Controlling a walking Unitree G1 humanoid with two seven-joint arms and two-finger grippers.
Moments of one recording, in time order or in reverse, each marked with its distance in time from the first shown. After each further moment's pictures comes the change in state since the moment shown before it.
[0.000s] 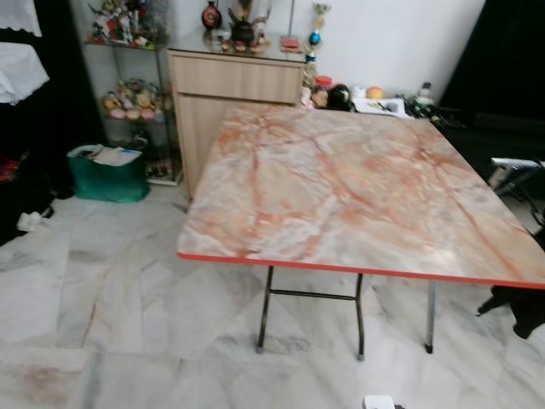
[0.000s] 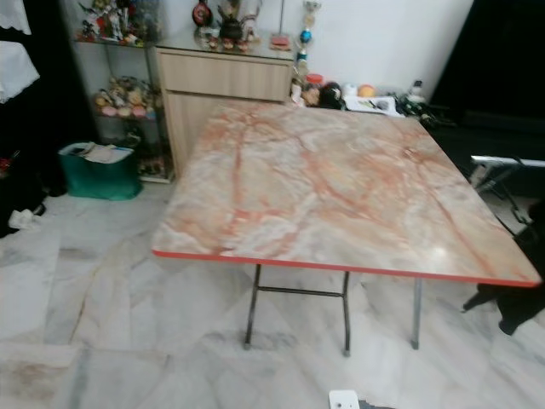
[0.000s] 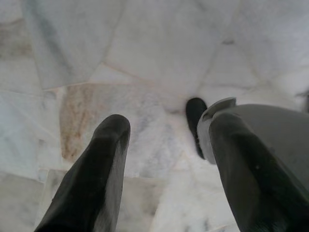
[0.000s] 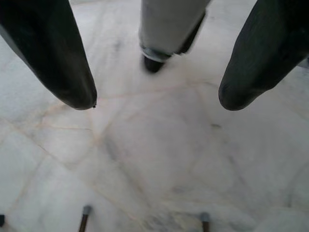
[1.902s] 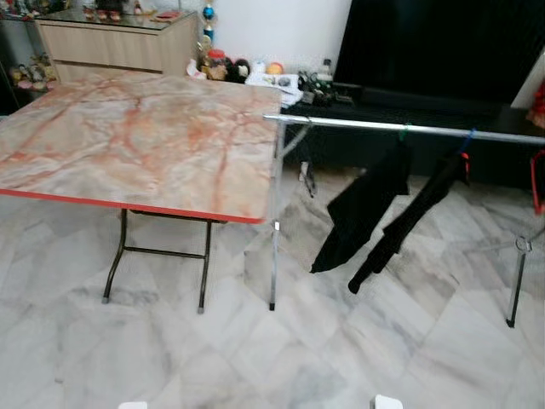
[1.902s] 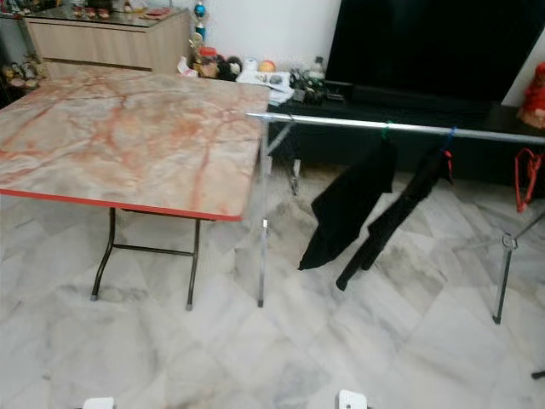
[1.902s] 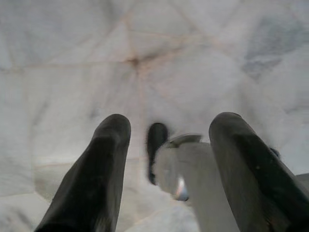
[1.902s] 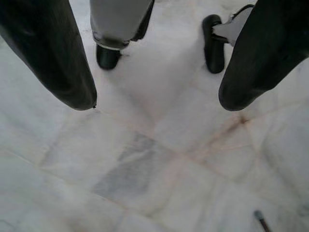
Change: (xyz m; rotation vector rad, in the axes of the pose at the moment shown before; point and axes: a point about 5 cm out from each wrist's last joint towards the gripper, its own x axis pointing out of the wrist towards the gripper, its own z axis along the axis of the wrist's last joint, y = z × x) left arm -0.001 0.001 0.013 -0.308 -0.139 -0.031; right arm -0.001 0.002 -0.005 0.269 -0.039 0.065
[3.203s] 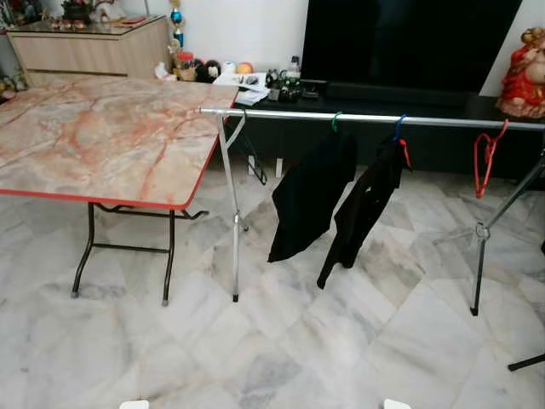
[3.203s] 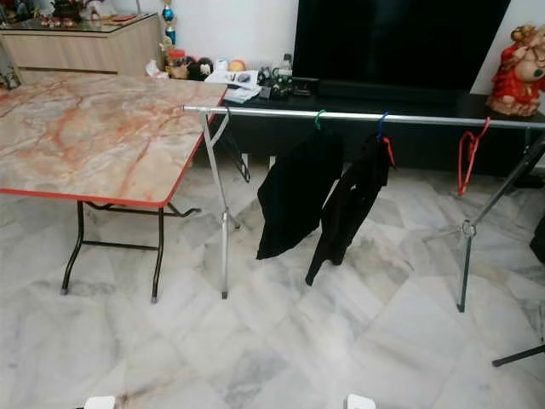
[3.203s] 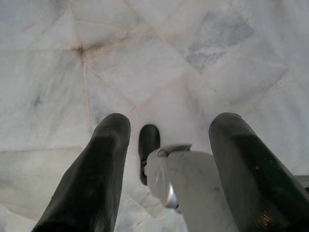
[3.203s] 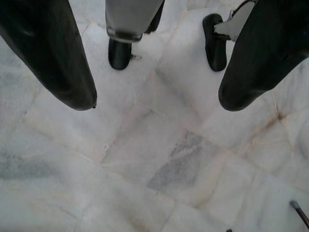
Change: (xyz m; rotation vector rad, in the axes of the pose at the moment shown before) left arm -0.002 0.003 -0.003 -0.018 0.001 -0.034; right arm -0.002 -0.006 -0.004 0.020 0.001 -0.015
